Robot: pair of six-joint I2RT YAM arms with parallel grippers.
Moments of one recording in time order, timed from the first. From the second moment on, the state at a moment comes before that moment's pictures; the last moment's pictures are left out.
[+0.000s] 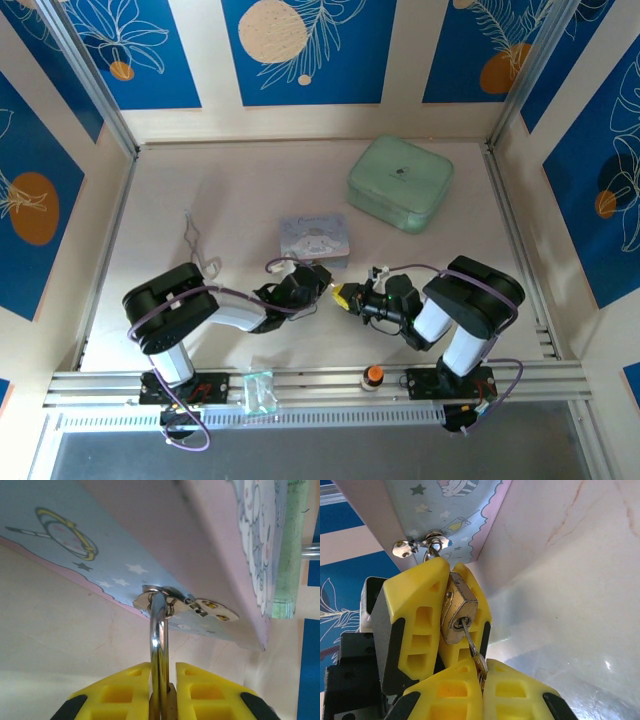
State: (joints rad) left arm -1.02 1.72 0.60 0.58 -0.35 -1.60; right arm 0.68 1.71 0.11 1.27 -0.39 1.61
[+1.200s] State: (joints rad) left arm -1.01 1.78 0.58 0.74 -0.36 -1.60; right arm 0.49 1.81 0.20 1.25 -0.76 1.48
